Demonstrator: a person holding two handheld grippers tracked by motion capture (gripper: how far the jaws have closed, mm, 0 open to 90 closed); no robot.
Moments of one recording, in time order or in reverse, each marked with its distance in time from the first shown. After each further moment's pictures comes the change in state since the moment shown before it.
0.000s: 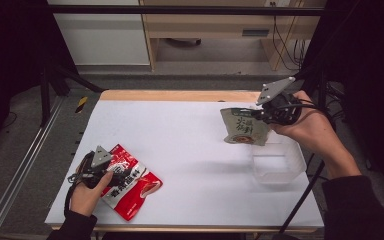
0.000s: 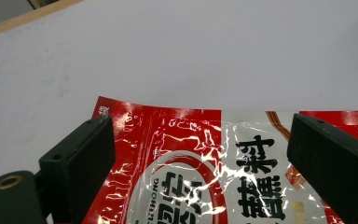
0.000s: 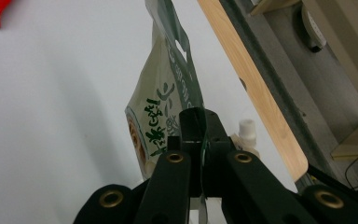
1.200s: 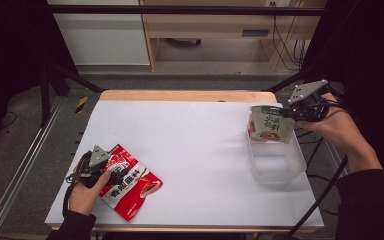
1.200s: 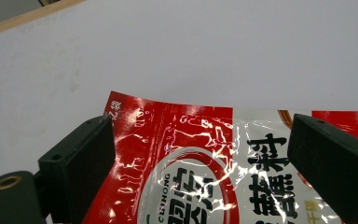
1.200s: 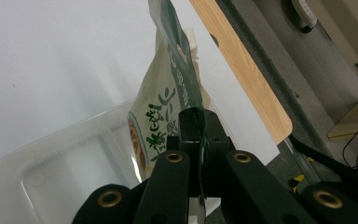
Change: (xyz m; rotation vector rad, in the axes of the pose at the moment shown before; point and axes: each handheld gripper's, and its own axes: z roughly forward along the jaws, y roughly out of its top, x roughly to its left) left arm 0.005 -0.003 -0.001 0.000 0.022 -0.021; right arm -0.064 -0.091 0.026 0.000 -0.018 0.059
